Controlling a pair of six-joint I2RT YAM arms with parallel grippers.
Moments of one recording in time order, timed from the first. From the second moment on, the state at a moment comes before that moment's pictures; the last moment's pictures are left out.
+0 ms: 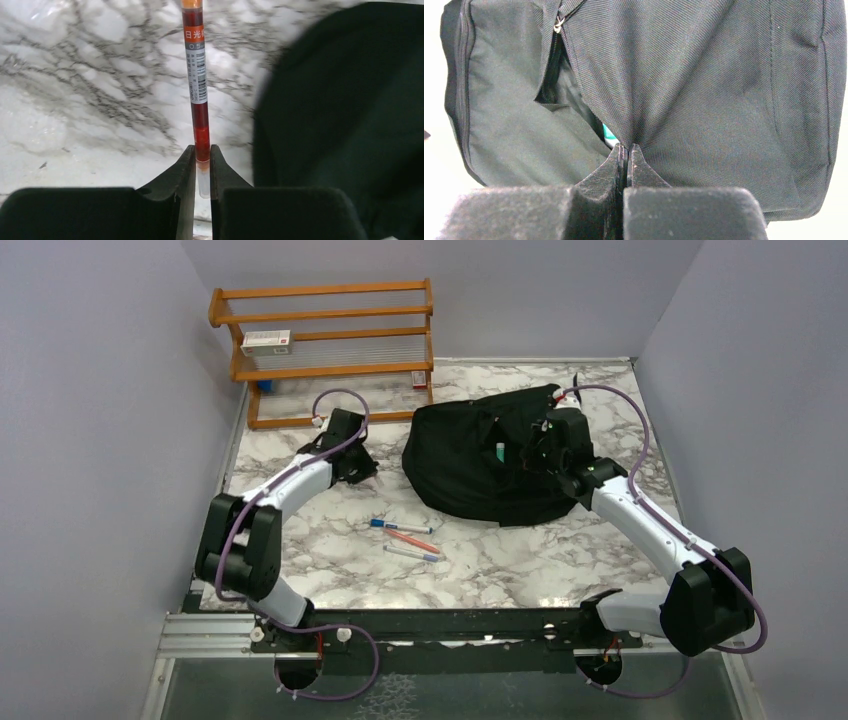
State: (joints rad) left arm -0.31 1.63 1.02 -0.39 -0.07 -0.86; right arm 0.37 1.27 0.91 -0.25 0.15 0.39
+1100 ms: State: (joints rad) left arm -0.66 1.80 1.32 -0.07 0.47 -0.63; right arm 0.38 1.21 0.89 -0.25 0.19 0.40
